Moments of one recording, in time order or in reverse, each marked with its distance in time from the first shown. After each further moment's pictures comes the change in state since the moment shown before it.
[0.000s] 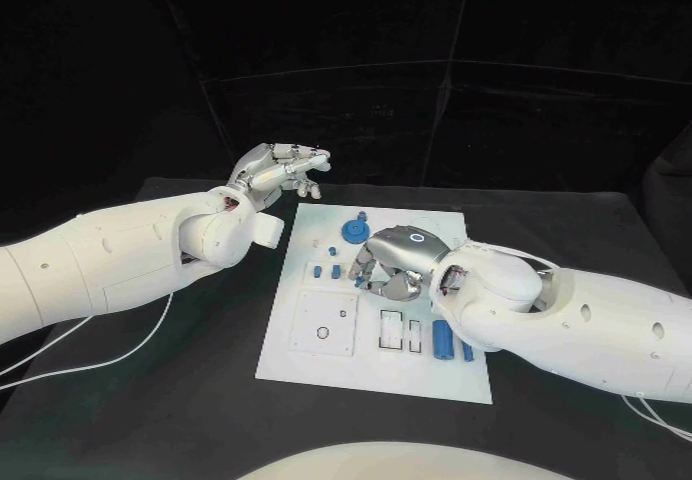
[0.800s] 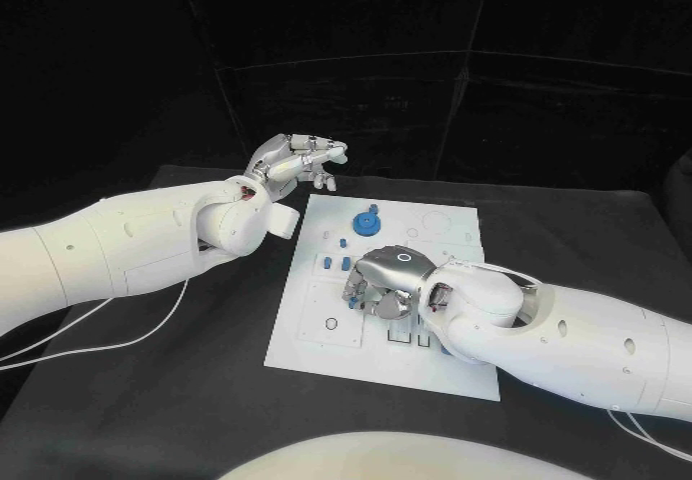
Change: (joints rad) left arm 0.000 0.010 -0.003 -0.004 0.000 0.000 -0.001; left_hand 0.000 0.000 0.000 0.000 0.000 0.000 0.000 0.000 0.000 0.000 0.000 0.000 0.000 0.000 0.000 -0.005 -0.003 0.000 0.000 0.000 0.000 -0.002; right arm -0.058 0.080 -0.016 -0.059 -0.022 0.049 0.039; right_hand -0.005 -0.005 0.008 -0.003 0.000 0.000 0.000 0.000 -0.001 0.000 0.000 -0.004 -0.001 0.000 0.000 0.000 -0.001 0.000 0.000 0.000 0.000 -0.003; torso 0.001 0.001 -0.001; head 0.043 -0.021
